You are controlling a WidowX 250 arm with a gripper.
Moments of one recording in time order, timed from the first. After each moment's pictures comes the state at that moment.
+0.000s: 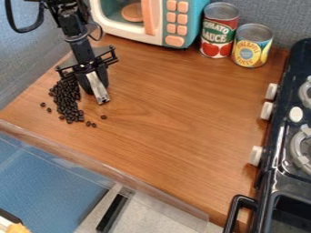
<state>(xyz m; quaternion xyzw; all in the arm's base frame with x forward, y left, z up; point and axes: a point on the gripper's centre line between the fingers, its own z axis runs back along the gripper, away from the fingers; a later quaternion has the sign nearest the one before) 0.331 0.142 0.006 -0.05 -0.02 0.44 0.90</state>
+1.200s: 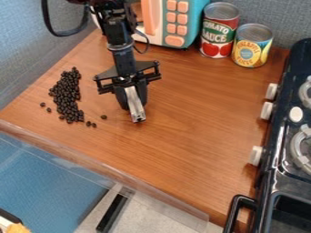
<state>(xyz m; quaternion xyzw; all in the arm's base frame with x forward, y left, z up) 0.331 0.062 0.017 -0.05 -0.01 0.36 0.93</state>
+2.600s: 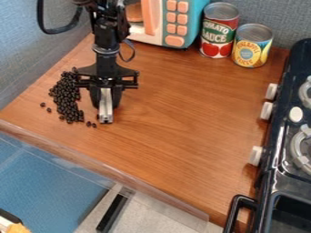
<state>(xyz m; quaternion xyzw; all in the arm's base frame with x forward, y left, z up) 0.309 0.107 0.006 0.08 0.01 0.29 0.95</state>
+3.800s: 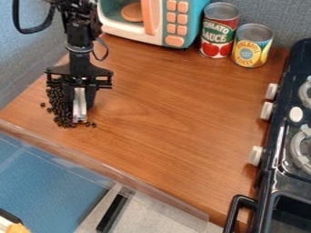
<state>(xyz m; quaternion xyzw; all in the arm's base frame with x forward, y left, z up) 0.295 0.129 0.009 0.06 0.04 0.31 0.95</state>
